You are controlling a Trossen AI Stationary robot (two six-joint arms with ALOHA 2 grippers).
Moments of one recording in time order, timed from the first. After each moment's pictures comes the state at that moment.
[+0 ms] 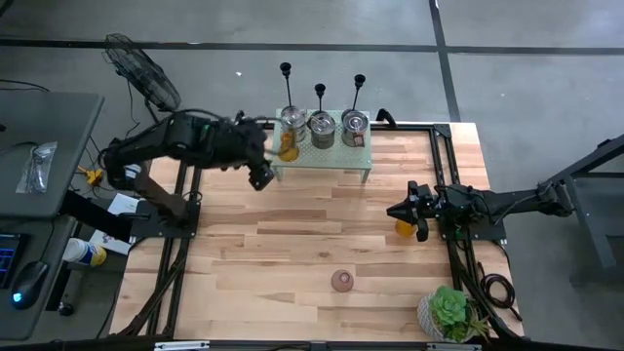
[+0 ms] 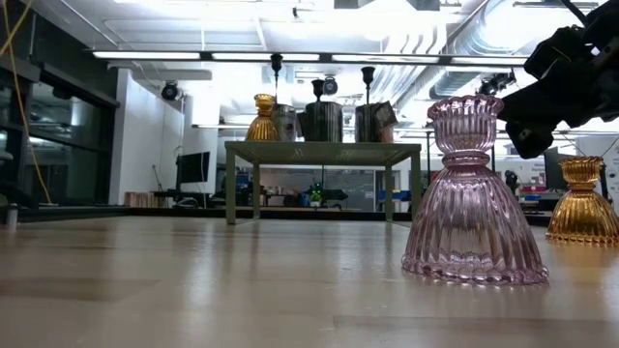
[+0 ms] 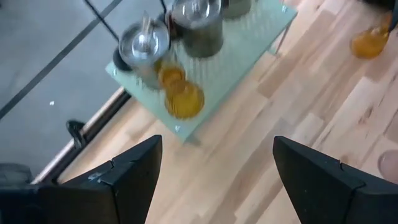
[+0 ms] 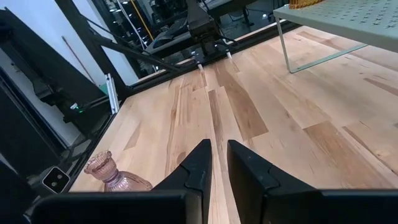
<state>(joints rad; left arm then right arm) -0.04 1.54 2.08 -1.57 -0.52 -0.58 0.06 0.19 0.01 0.03 0.02 0.41</state>
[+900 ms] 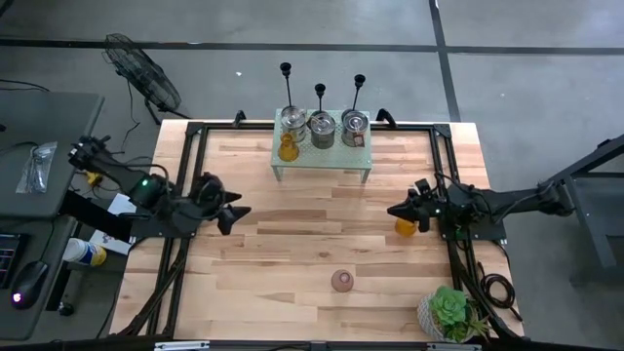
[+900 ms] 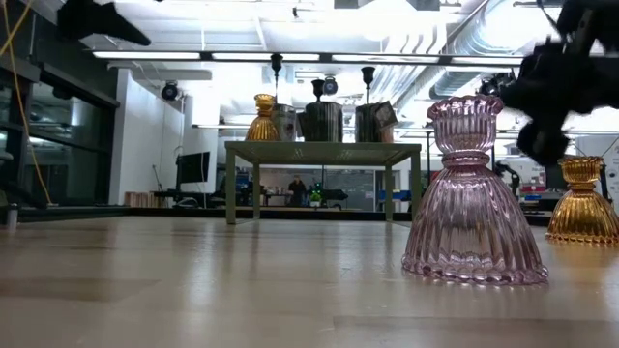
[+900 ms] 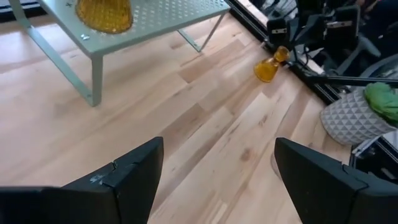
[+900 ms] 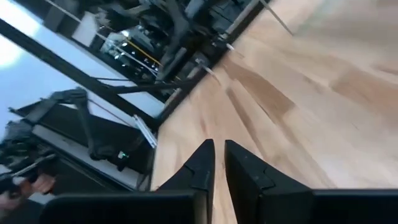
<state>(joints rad) -0.53 0.83 0.90 -0.79 -0.73 -1.13 0.06 0.20 0.03 0.04 0.02 0.89</state>
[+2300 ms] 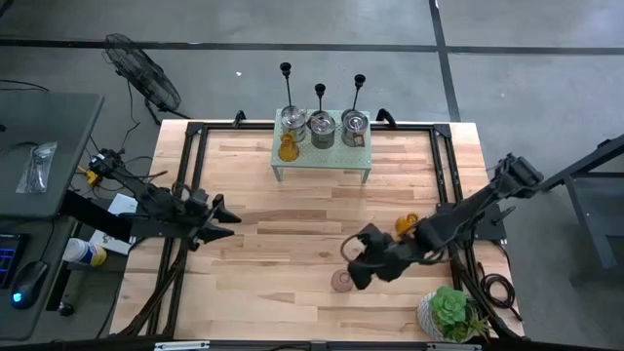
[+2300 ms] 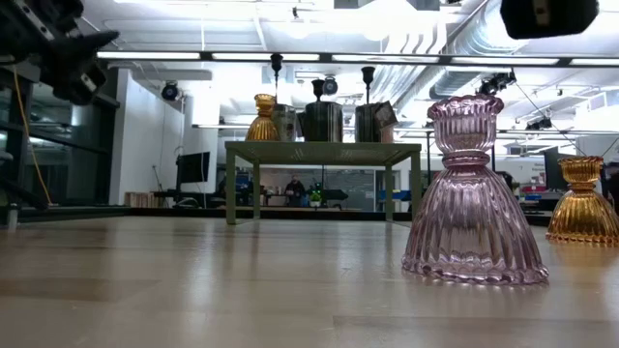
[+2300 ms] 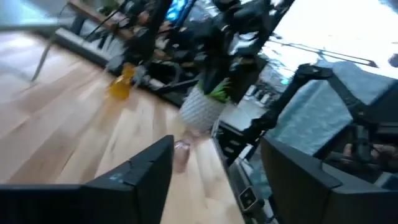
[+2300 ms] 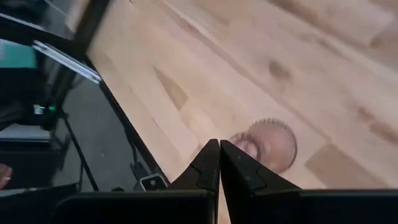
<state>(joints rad) -0.59 0.12 0.10 0.12 -0.41 -0.56 0.55 1.49 1.17 -0.53 0.29 1.39</state>
